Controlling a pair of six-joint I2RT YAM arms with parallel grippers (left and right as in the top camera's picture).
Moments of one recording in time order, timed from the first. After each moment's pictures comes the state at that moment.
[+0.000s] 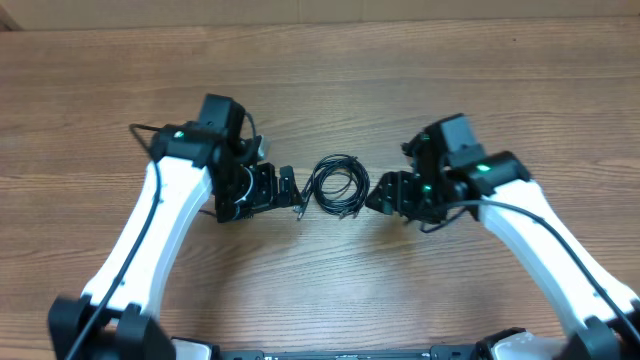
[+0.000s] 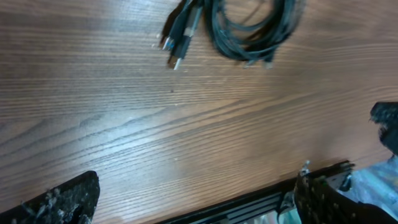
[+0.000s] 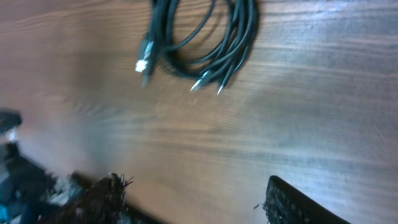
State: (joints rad) left arm -0.22 1.57 1.28 -1.21 0.41 -0.34; right arm 0.35 1.48 1.08 -0.87 -0.46 0.48
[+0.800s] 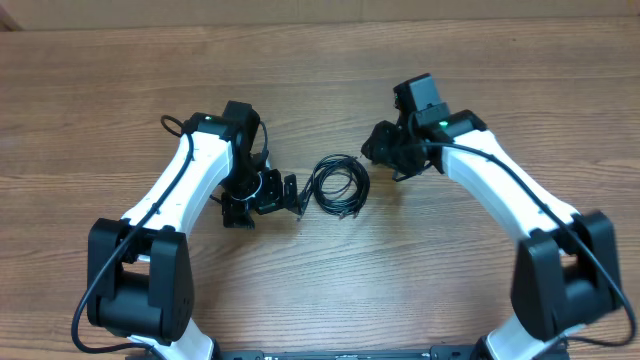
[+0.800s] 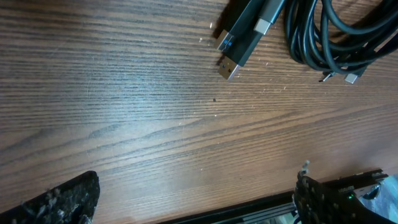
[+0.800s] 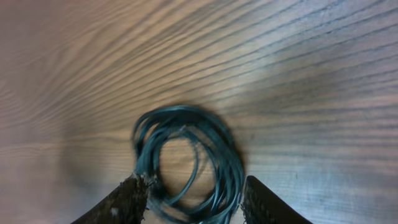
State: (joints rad) left arm -0.22 1.80 1.28 -1.20 0.38 -0.34; right arm 0.36 1.81 1.31 -0.66 -0.24 0.69
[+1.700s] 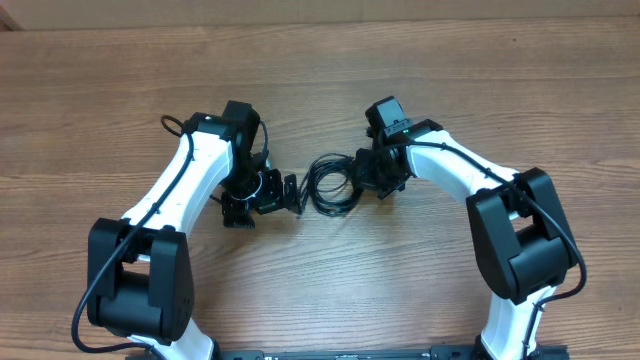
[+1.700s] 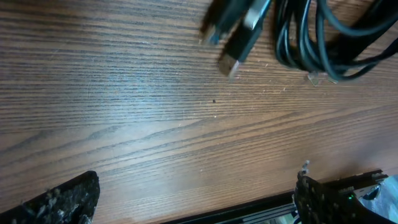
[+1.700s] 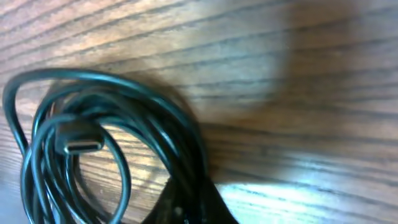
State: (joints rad) left arm -0.22 1.80 1.28 -1.20 0.38 -0.34; right arm 0.42 2.01 1.31 -0.66 -0.29 0.56
